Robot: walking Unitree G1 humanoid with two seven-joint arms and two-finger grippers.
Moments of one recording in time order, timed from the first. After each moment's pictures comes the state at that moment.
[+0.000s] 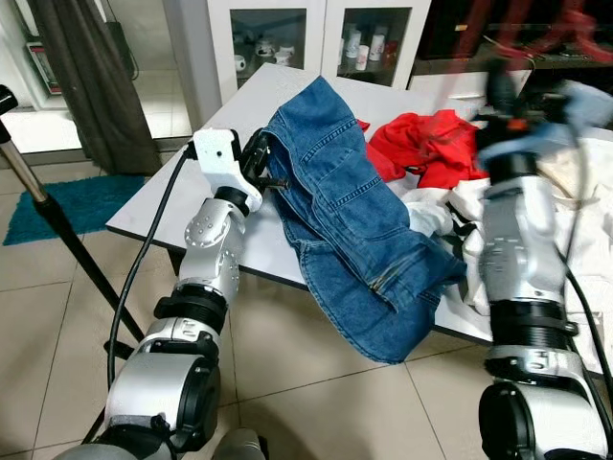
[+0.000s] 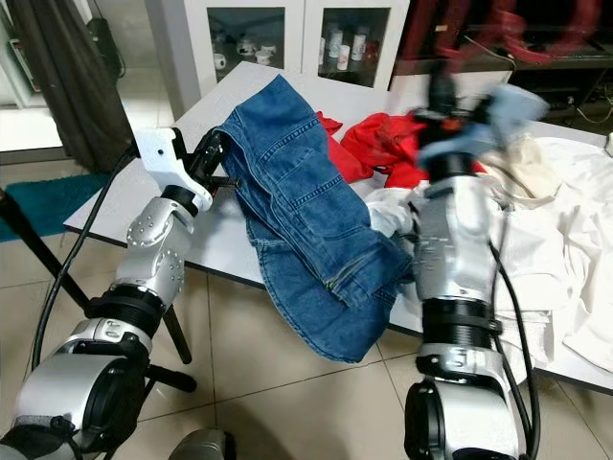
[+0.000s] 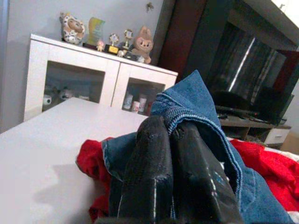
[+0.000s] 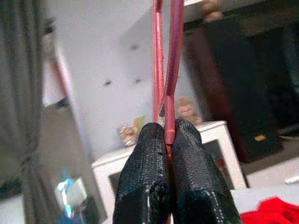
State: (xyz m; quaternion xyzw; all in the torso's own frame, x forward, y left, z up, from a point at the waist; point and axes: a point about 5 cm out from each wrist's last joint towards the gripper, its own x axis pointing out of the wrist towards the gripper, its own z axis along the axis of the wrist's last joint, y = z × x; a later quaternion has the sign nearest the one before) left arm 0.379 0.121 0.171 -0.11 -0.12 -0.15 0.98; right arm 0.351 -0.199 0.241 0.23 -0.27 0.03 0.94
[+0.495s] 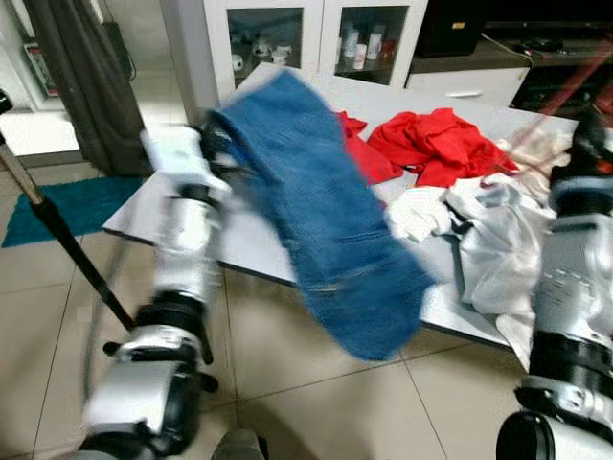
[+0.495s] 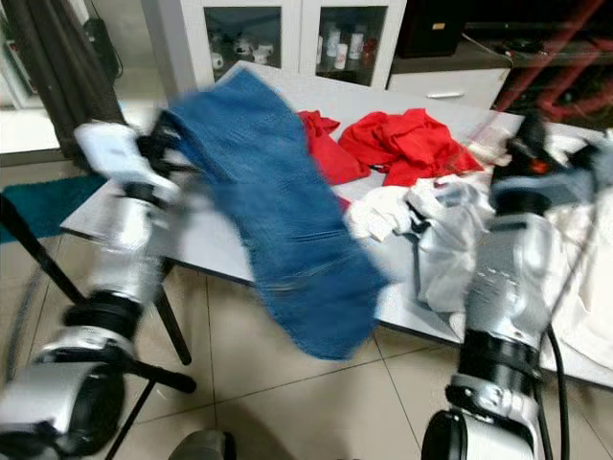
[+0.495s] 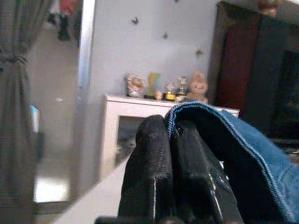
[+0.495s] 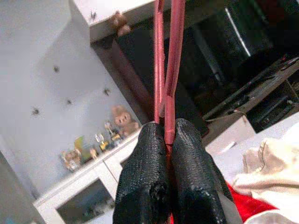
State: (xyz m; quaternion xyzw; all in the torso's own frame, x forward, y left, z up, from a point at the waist) left arm 0.371 0.172 0.189 -0.02 -0.22 -0.01 0.97; right arm 0.316 -0.260 0.221 0.30 -0.25 -0.10 0.91
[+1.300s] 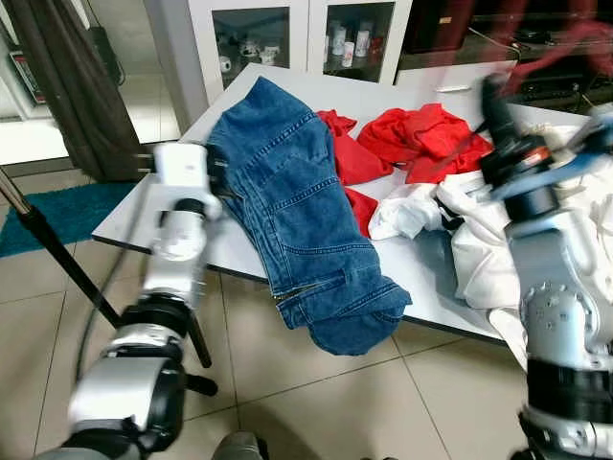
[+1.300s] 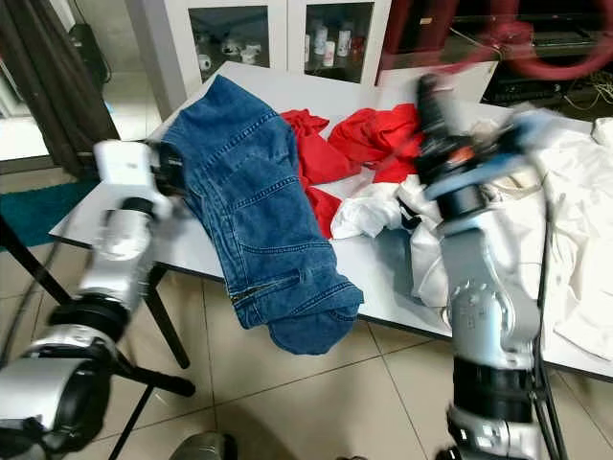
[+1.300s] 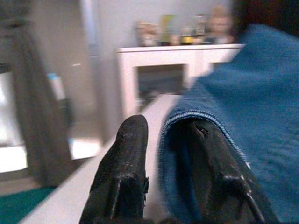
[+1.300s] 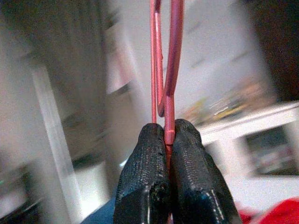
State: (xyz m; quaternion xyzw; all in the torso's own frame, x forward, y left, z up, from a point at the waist) left arm 0.375 0.191 0.156 0.03 -0.10 0.06 0.99; right arm 0.293 -0.164 0.241 0.23 -0.20 0.28 0.91
